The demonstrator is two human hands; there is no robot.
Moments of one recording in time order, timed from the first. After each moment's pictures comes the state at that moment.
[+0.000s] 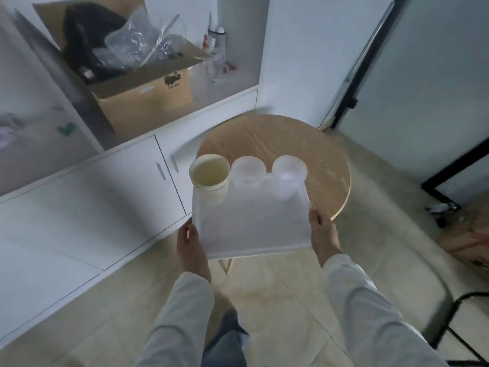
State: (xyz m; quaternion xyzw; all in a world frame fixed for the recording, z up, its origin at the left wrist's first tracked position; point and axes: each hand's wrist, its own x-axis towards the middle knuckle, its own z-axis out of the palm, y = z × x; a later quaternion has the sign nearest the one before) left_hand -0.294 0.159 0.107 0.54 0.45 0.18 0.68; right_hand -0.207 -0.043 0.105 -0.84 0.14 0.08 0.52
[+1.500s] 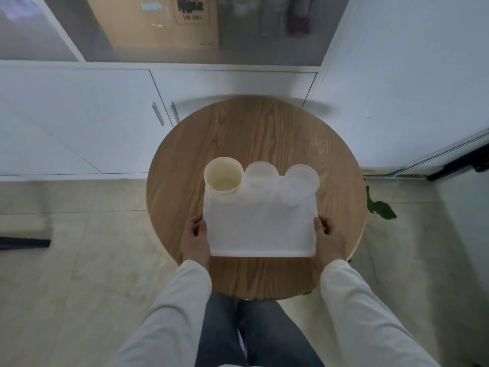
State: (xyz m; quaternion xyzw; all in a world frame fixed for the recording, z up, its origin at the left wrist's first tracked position) left_hand -0.049 -0.031 0.000 0.41 0.67 0.20 0.58; right_hand 0.131 -0.167 -0.009 -0.85 -0.03 0.28 0.44
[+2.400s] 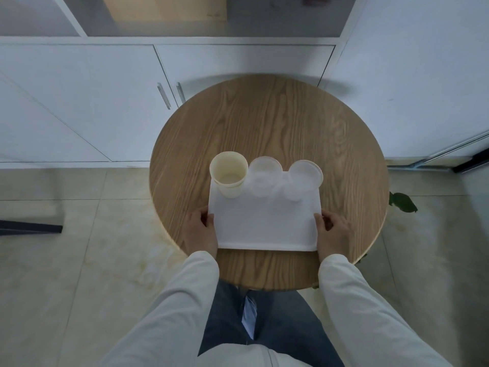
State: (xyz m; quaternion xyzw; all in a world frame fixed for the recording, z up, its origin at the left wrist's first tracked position) left_hand -0.059 -0.032 -0.057 0.57 0.70 0.14 0.41; right_hand 0.122 -0.172 -0.066 -0.90 -0.09 0.19 0.37
